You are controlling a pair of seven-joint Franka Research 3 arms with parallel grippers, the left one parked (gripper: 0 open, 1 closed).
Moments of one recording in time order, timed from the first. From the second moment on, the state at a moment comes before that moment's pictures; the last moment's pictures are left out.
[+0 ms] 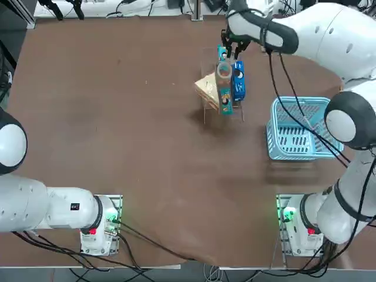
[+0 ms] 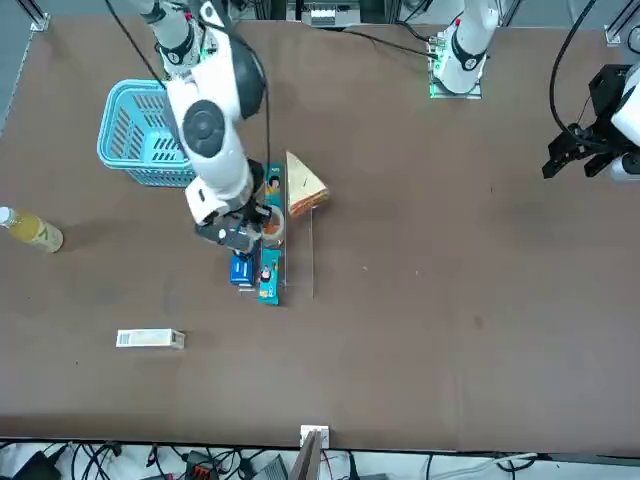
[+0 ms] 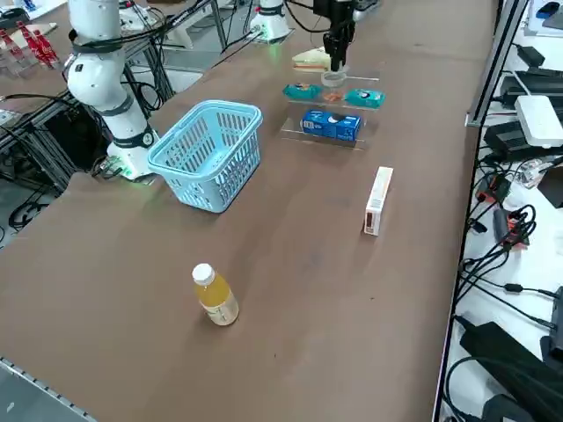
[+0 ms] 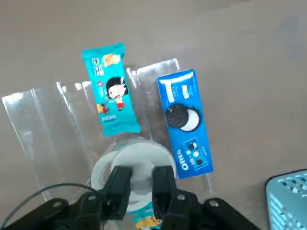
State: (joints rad) arm 0.55 0.44 0.02 -1.51 -0.03 1.92 0.83
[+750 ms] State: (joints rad) arm 0.59 0.46 0.02 -1.51 -0.03 1.92 0.89
